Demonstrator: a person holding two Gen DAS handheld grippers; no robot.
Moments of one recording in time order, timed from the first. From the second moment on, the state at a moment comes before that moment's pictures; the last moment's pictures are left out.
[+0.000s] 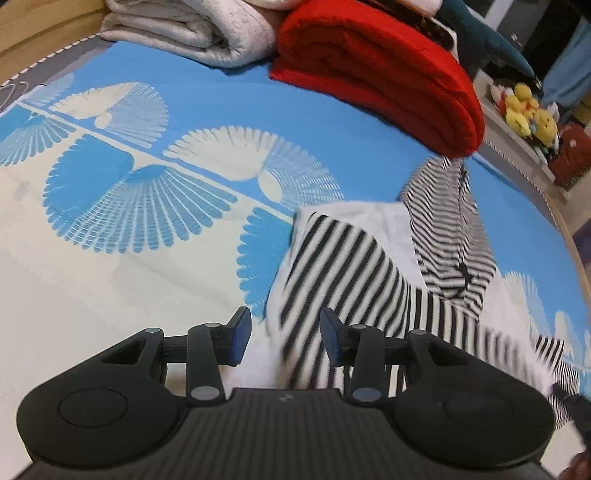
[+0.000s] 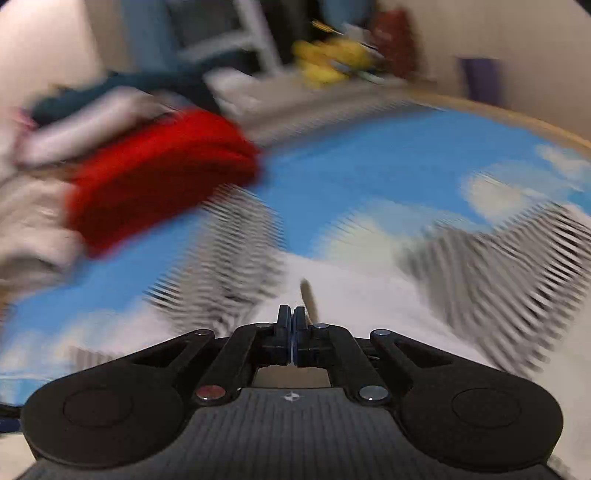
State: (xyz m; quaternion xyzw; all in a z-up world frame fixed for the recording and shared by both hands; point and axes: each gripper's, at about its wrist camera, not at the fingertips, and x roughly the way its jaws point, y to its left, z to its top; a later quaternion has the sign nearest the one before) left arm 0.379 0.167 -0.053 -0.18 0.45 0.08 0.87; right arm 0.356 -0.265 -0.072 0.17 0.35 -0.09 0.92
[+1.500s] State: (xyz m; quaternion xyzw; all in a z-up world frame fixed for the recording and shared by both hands) left arm 0.364 0.073 -0.040 -0.02 0.47 0.04 0.88; right arm 0.358 -0.319 -0.098 0.23 0.41 -0.05 0.88
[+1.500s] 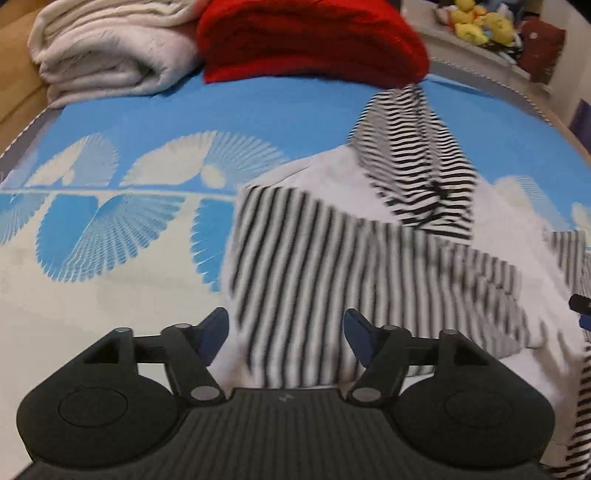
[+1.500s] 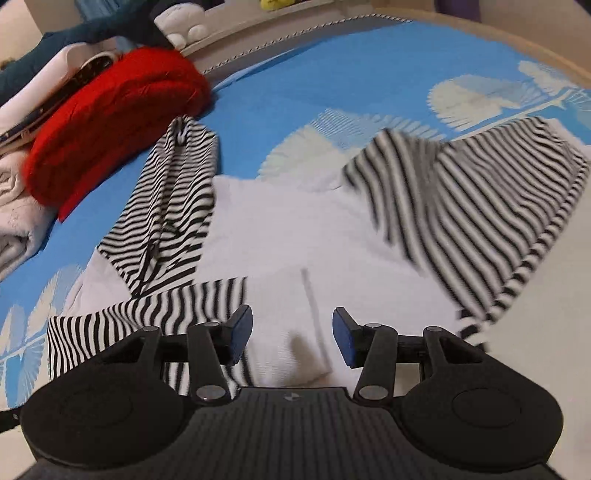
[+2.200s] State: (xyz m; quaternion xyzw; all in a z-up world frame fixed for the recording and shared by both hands) left arm 0.350 -0.005 -0.020 0.01 0.45 0.01 0.89; right arm 0.311 -0.450 -0.099 0.26 0.34 -0.13 0.89
